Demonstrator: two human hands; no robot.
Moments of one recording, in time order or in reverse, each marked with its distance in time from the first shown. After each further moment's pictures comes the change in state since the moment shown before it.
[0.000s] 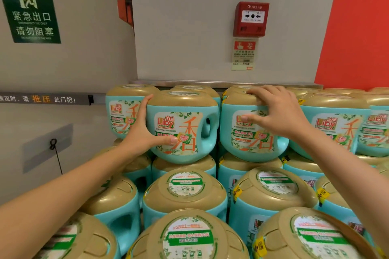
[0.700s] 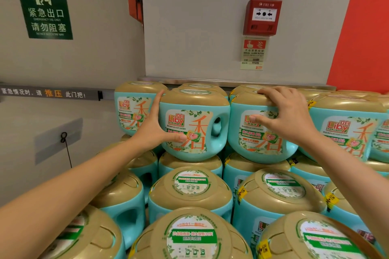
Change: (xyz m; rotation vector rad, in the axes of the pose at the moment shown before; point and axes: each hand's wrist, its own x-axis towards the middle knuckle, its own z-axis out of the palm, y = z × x) left_hand 0.009 0.000 0.006 0.071 -0.047 0.017; right_hand -0.004 0.004 0.009 0.078 0.063 0.013
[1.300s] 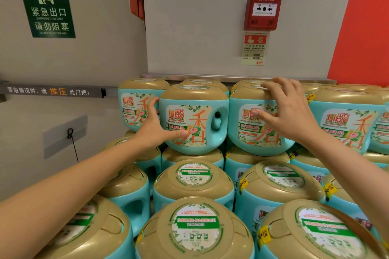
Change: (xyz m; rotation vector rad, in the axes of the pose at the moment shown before) left_hand -0.008 -0.009 0.000 -0.026 0.025 -0.063; right_hand -0.011 -0.004 -0.002 -0.019 0.007 -0.006
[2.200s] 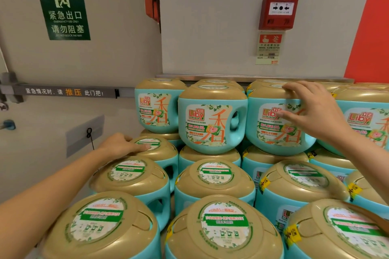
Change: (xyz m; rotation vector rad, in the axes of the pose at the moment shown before) left_hand -0.020 -0.072 -0.110 0.556 -0.073 -0.469; right_hand -0.002 -0.003 -0.008 -0.022 -0.017 0.008
